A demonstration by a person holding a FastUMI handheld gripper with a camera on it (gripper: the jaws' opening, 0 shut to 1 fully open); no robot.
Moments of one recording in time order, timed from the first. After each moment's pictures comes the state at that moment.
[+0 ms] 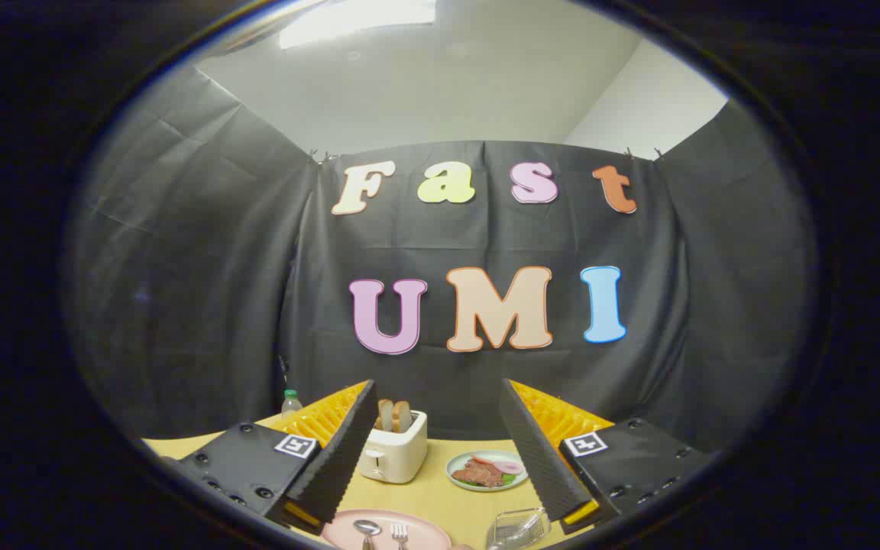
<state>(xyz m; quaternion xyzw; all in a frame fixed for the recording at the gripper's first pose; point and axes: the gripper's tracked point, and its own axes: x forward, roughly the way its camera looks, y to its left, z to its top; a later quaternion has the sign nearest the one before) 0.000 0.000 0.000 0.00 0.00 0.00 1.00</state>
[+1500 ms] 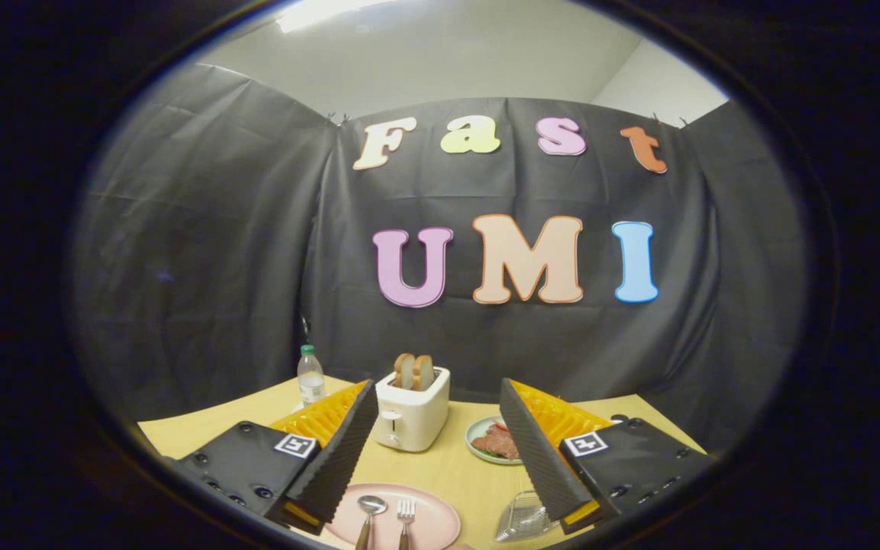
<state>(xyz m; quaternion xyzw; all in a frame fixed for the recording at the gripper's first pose) 0.008 0.016 -0.083 -0.01 0.09 0.06 0.99</state>
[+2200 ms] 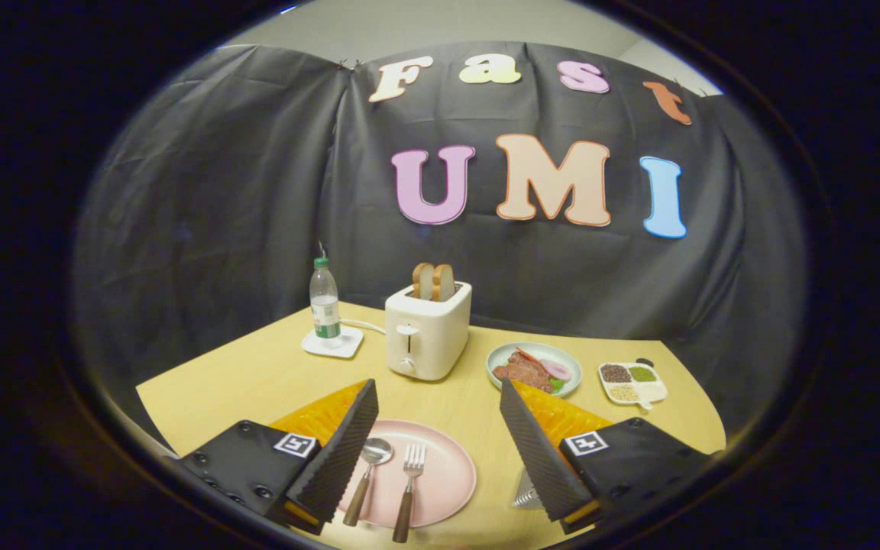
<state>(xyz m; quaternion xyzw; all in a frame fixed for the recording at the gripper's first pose) -0.012 0.023 -0.198 -0.03 0.23 0.10 0.97</state>
